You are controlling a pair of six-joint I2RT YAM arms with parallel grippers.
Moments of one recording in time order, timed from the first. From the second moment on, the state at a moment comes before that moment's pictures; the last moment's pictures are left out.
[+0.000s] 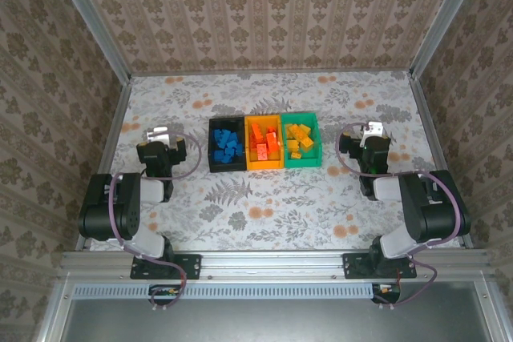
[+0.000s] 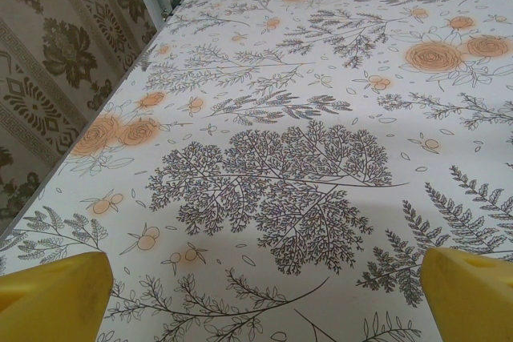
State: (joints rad) left arm -0.05 1.54 0.36 0.81 -0.23 0.07; right arm 0.04 1.53 0.39 0.78 0.22 0.07
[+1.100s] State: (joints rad) left arm -0.05 1.54 0.36 0.81 -0.23 0.07; right arm 0.04 1.53 0.39 0.78 0.23 0.07
